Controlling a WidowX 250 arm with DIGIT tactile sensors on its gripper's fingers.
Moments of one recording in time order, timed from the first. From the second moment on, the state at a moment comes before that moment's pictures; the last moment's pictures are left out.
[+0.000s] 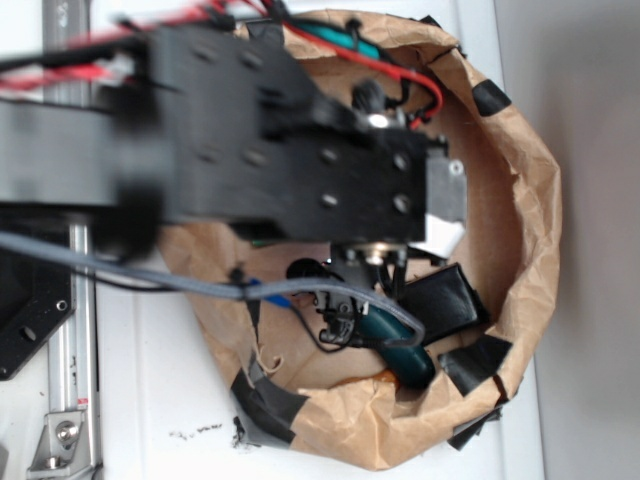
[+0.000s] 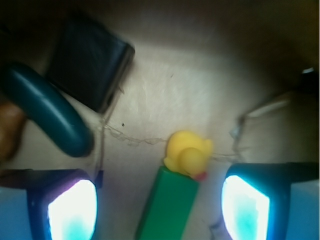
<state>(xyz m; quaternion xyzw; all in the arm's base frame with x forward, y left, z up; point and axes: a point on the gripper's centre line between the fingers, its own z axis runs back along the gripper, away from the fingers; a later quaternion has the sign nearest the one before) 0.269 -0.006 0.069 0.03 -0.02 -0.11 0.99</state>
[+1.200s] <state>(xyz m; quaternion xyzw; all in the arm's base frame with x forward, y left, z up) 0.281 -0.016 0.029 0.03 -0.01 -0.14 0.99</state>
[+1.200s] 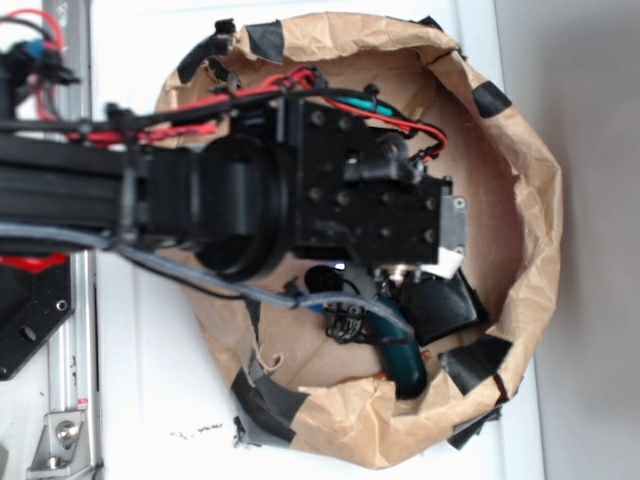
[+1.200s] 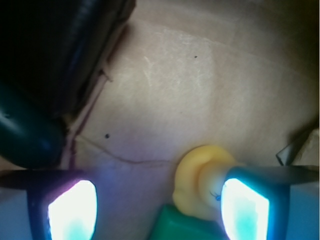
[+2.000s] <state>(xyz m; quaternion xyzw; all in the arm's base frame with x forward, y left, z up) 0.272 0.024 0.018 0.06 0.00 -0.08 0.99</state>
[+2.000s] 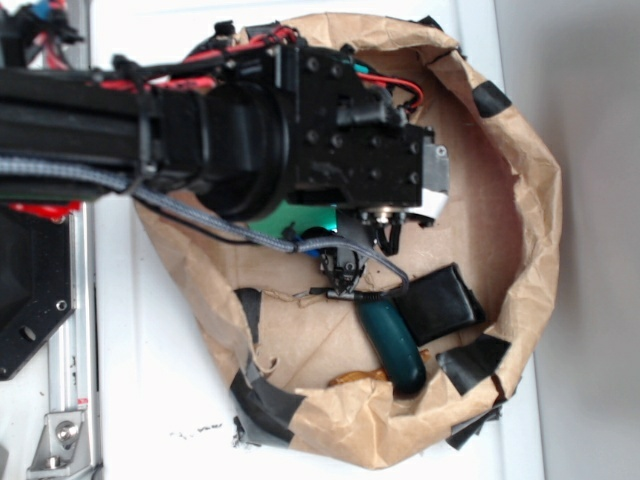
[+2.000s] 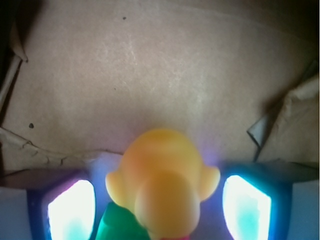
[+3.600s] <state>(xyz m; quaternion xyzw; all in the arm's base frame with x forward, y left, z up) 0.268 0.002 0.135 0.02 -0.04 -0.02 1.00</state>
